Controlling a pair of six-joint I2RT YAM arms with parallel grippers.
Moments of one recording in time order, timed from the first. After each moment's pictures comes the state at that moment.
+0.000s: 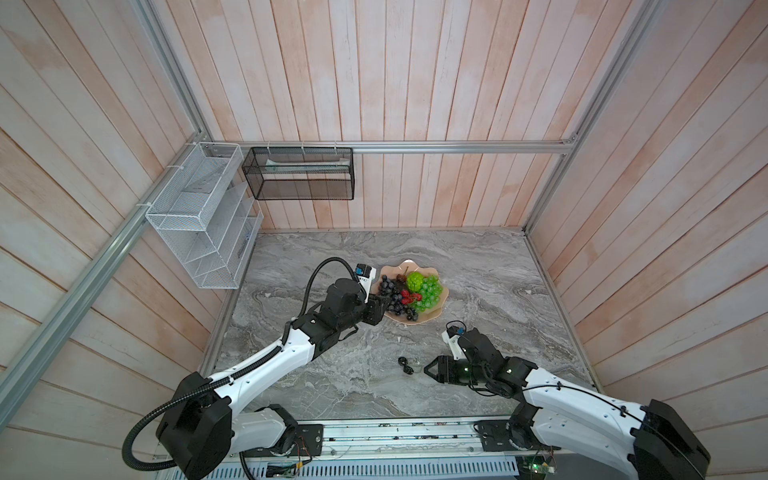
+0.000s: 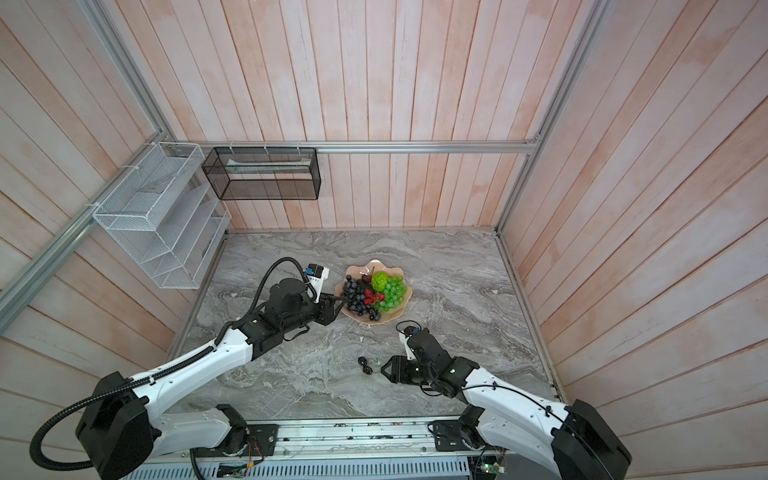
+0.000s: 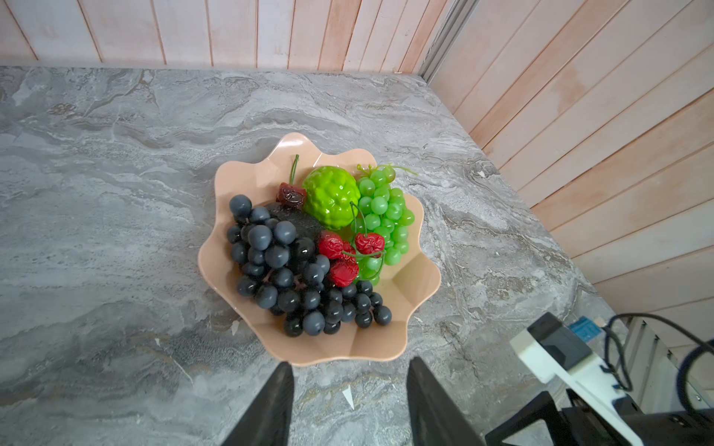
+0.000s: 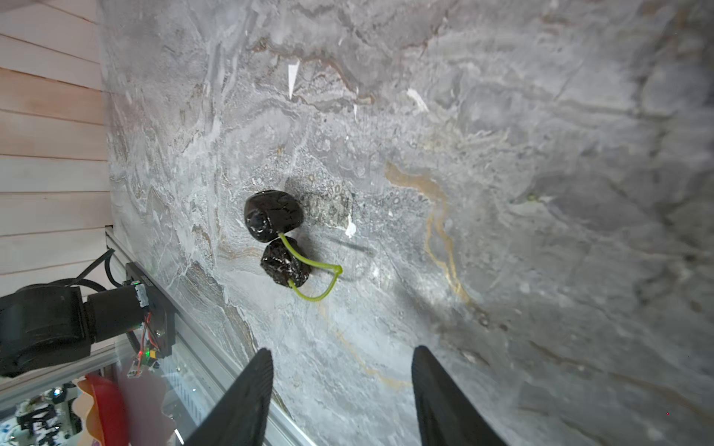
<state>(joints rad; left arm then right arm) -0.65 1.24 0.80 -0.05 0.10 -0.35 0.79 0.99 0.34 -0.21 -0.30 0.88</state>
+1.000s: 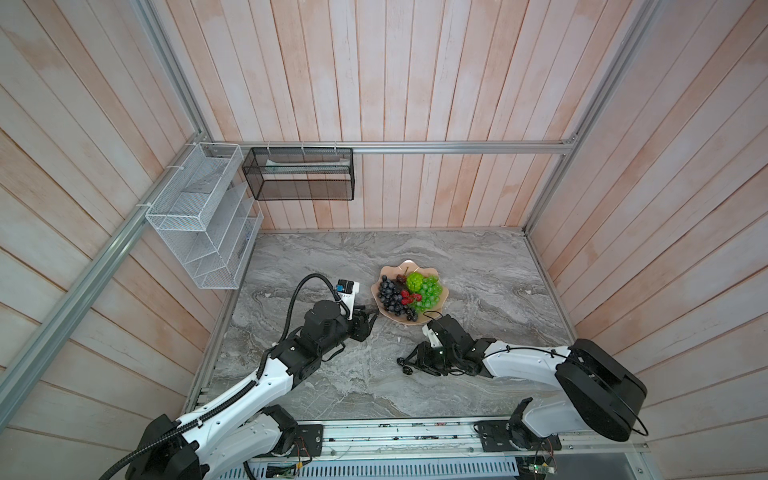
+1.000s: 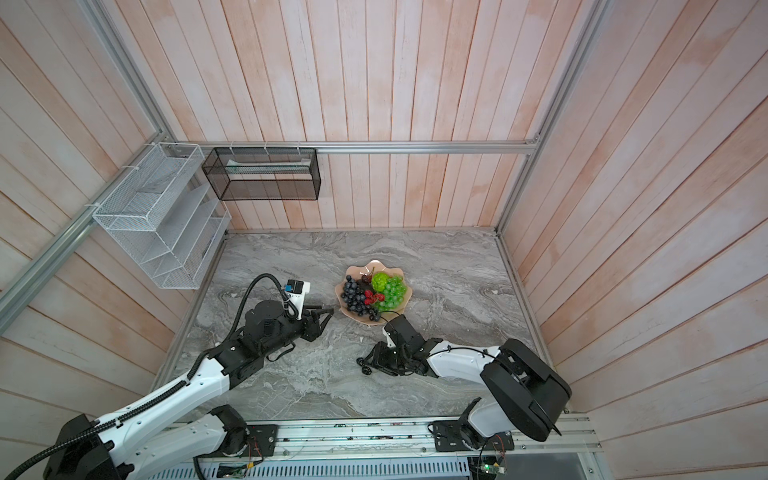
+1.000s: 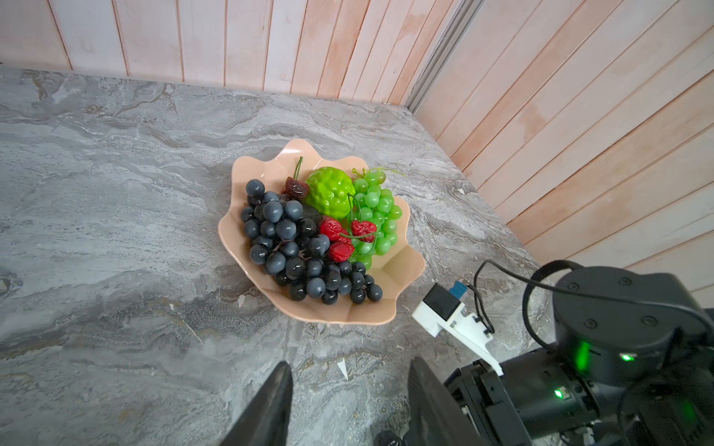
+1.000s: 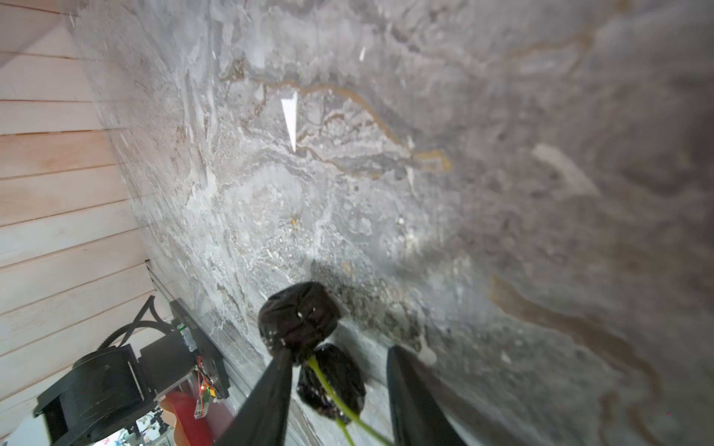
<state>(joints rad) -0.65 0.98 0.58 0.02 0.08 -0.39 0.80 1.45 0.51 0.01 -0.40 1.05</state>
